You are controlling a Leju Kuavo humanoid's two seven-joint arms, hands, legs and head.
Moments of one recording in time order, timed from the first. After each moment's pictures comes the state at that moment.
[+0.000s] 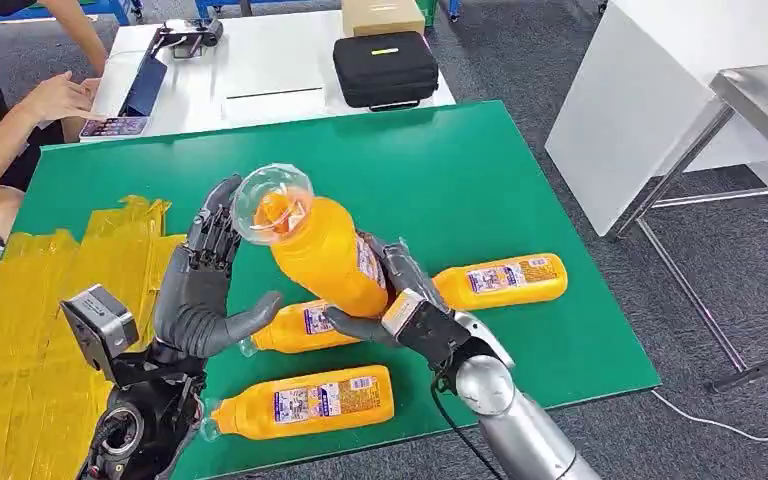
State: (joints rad) left arm -0.17 0.03 -0.50 -1.80 0.04 0.07 -0.25; right arm -0.24 -0.03 0.56 -1.58 0.21 -0.06 -0.27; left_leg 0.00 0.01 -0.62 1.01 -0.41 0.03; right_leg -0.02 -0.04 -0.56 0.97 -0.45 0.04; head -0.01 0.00
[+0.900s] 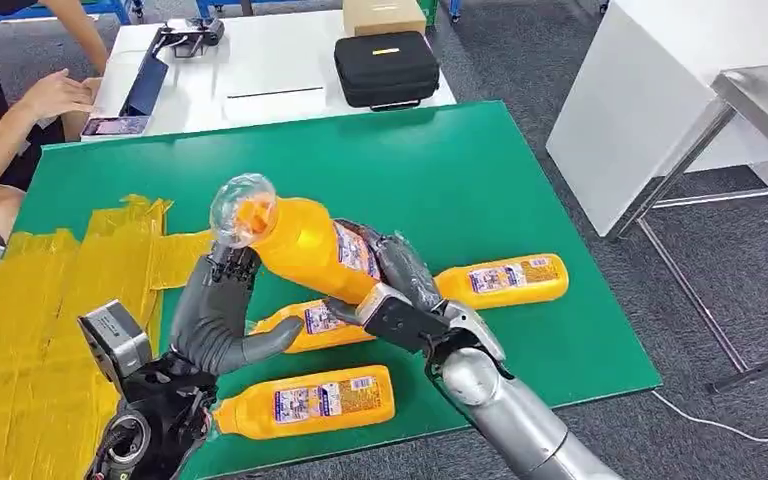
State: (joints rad) left arm -0.18 0.04 -0.57 -1.82 0.07 0.02 -0.25; right arm -0.32 -0.05 0.62 -1.48 0.30 -0.23 -0.23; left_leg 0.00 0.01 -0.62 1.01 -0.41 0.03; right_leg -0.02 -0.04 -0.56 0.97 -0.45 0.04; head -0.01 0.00
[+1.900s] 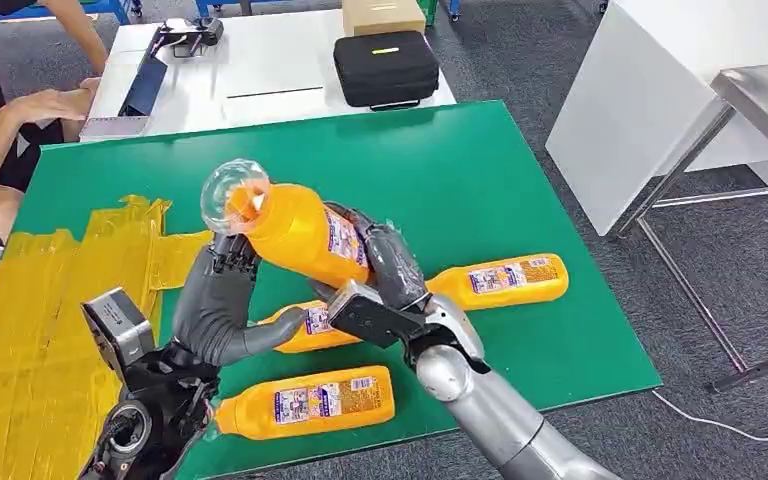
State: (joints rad) left arm -0.22 0.05 -0.59 -1.81 0.08 0.00 -0.23; right arm -0.38 0.01 0.69 -1.39 0.45 -0.33 -0.22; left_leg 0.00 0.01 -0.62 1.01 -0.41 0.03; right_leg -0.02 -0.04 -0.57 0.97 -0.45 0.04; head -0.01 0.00
